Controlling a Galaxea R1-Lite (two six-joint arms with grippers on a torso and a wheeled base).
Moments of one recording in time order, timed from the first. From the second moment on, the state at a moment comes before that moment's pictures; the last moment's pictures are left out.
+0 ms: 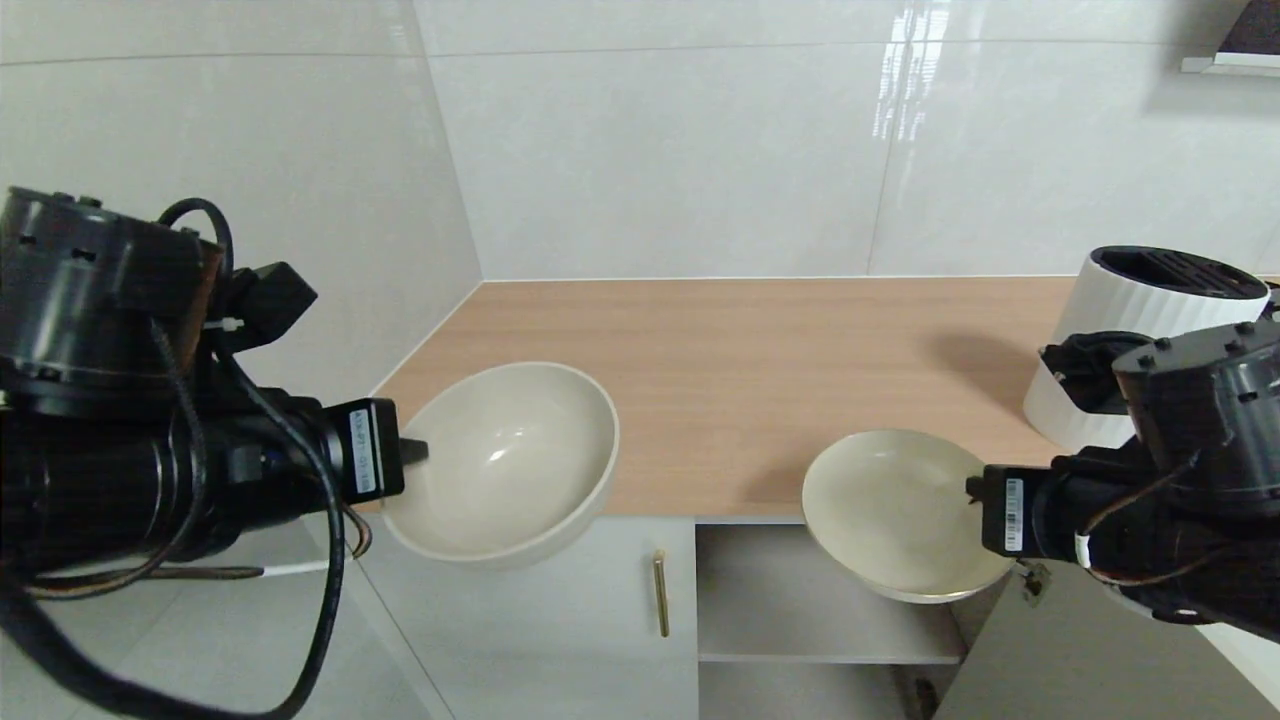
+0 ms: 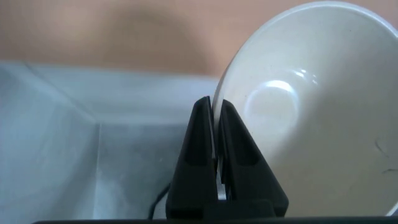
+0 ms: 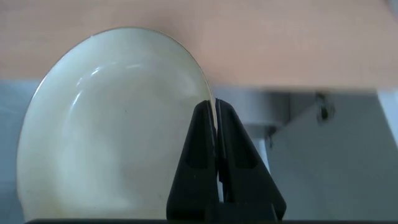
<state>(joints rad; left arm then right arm) -0.47 1.38 -1.00 0.25 0.19 -0.48 0.66 1.43 -0.77 -0.08 -0.46 0.43</state>
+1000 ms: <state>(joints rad) -0.54 1.38 -0.79 0.16 0.17 -0.51 0.74 1.52 -0.60 -0.10 -0.49 0.57</state>
